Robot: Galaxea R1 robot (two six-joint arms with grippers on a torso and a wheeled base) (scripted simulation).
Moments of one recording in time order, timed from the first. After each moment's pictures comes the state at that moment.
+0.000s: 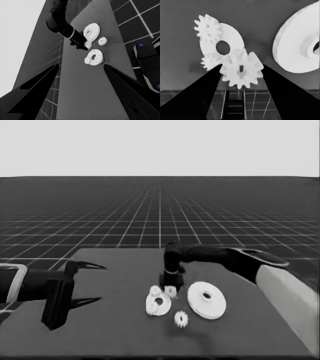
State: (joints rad) left arm -0.34 1.75 -0.42 0.31 0.68 0.35; right arm 0.00 2.91 -1.50 -0.19 -1.54 1.41
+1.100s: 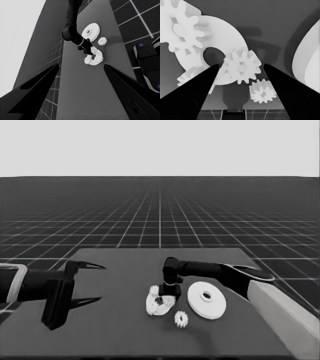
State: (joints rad) left arm -0.34 1.75 -0.42 0.31 0.68 0.35; right arm -0.15 2.95 -1.63 -0.34 -1.49 1.33
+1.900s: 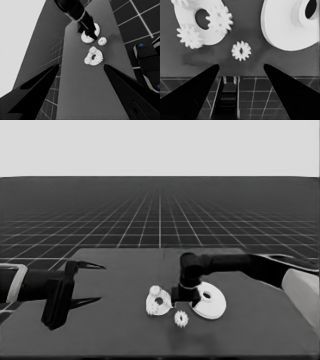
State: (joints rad) left arm -0.34 1.75 -0.42 0.31 0.68 0.35; right arm -0.01 2.71 -1.09 -0.20 -1.58 1.63
